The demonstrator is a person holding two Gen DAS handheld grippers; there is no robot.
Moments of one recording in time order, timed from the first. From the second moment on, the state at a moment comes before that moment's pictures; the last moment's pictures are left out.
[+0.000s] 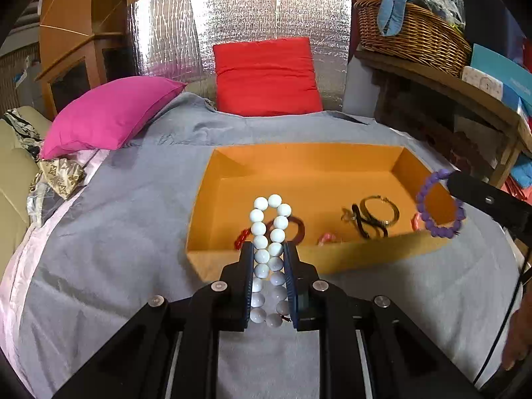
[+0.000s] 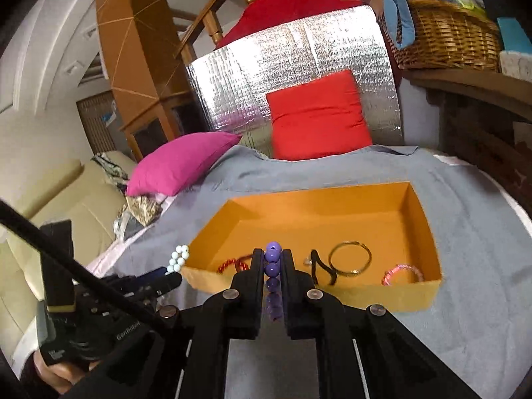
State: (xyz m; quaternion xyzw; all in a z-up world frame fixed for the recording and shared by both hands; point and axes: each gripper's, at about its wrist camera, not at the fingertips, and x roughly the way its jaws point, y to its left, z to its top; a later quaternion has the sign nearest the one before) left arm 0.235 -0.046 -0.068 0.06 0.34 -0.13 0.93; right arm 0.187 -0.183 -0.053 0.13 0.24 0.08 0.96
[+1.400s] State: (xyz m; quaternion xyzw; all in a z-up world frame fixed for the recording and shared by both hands) left arm 0.236 -0.048 -0.021 0.10 0.34 -0.05 0.93; right arm 0.229 -0.177 -0.009 0.06 0.33 -0.05 0.94
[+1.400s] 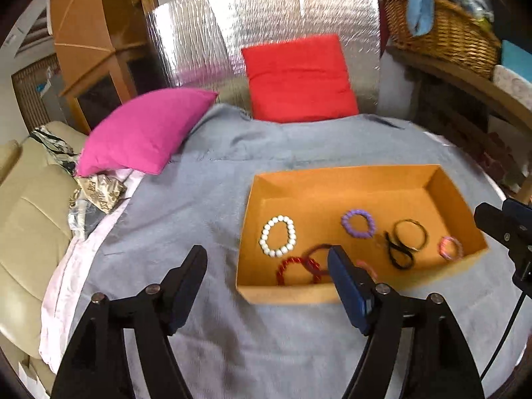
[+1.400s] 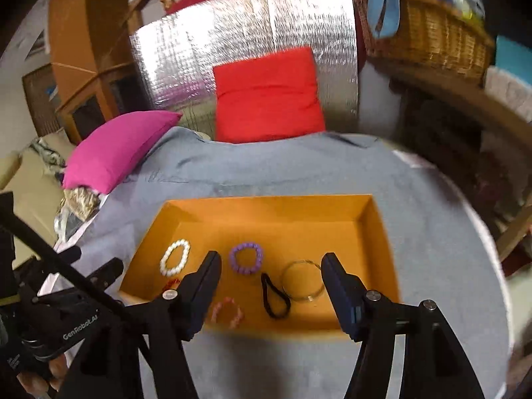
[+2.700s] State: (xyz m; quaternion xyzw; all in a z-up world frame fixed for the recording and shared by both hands) left arm 0.200 -0.020 -0.017 0.06 0.31 -0.05 0.95; right arm 0.193 -0.165 -0.032 0.06 0.32 -0.08 0.94
